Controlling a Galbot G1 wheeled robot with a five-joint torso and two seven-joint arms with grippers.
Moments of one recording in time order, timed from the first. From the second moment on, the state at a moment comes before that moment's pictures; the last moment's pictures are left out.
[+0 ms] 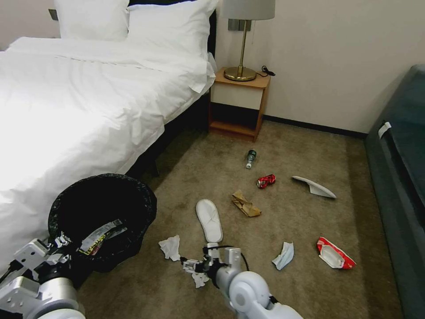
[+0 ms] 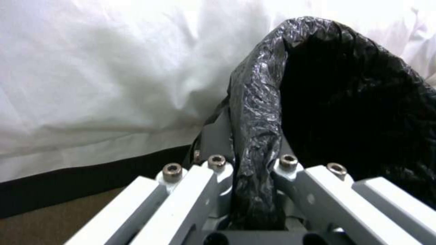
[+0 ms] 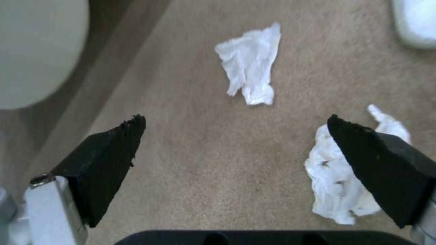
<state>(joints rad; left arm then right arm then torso) 1.76 -1.52 -0.79 -2.40 -0.58 0.20 -0.54 -1.12 1.32 -0.22 1.70 0.90 -0.52 0.35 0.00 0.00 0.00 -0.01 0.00</state>
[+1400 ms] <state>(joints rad) 1.76 -1.51 -0.79 -2.40 -0.58 0.20 -0.54 -1.08 1.40 -0.18 1.44 0.72 -0.55 0.38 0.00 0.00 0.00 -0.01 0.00</state>
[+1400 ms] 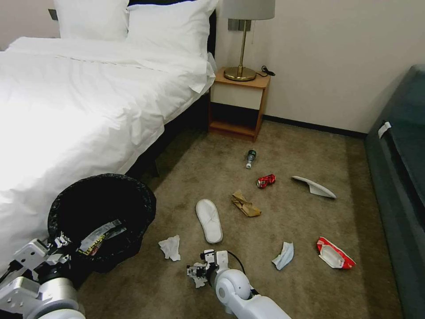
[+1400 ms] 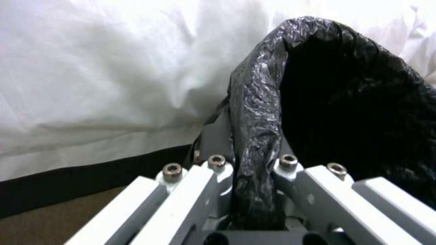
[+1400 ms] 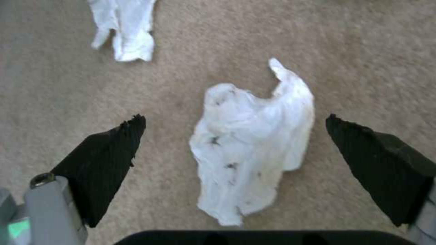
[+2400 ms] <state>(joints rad) 1.75 -1.50 -0.80 -2.39 -0.59 0.20 -0.54 -1.05 1.43 -0.15 1.30 0.66 -0.53 0.30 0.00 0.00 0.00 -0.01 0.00</state>
